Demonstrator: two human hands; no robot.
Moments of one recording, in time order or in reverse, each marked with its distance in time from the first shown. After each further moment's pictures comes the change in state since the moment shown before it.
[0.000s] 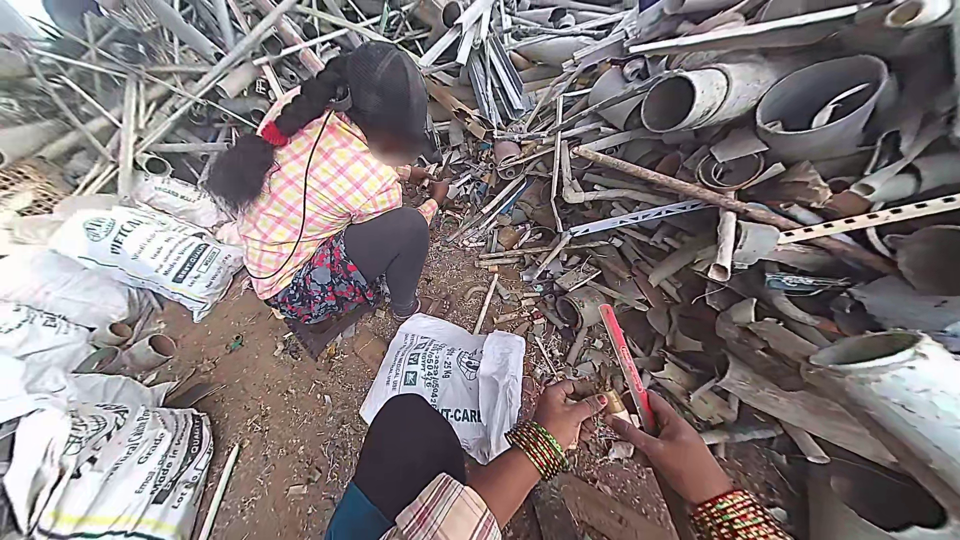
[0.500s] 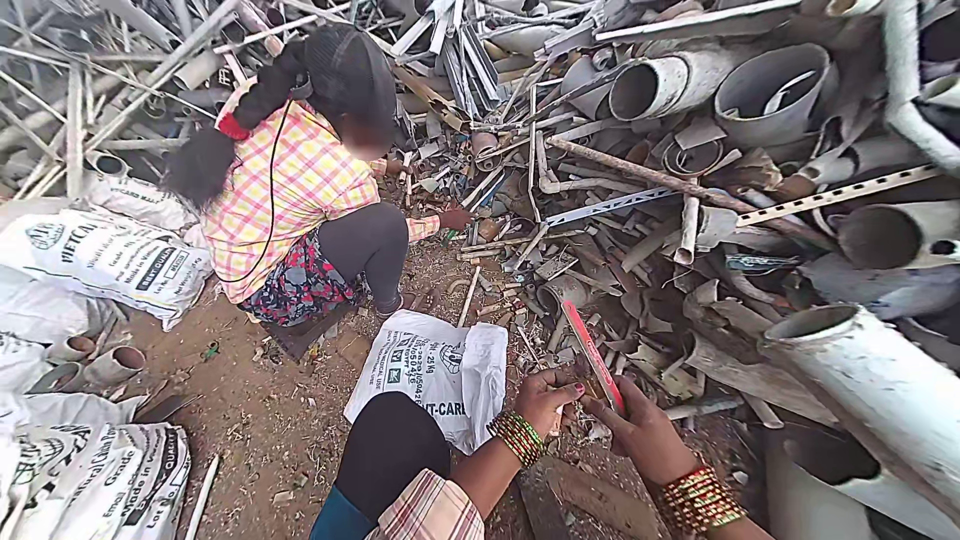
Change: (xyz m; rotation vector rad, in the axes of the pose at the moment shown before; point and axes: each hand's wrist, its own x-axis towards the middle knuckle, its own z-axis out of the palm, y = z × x) left_hand 0.001 -0.001 0.003 -0.131 -0.022 0.036; right_hand -0.005 -0.004 -0.001 -0.049 -0.015 -0.036
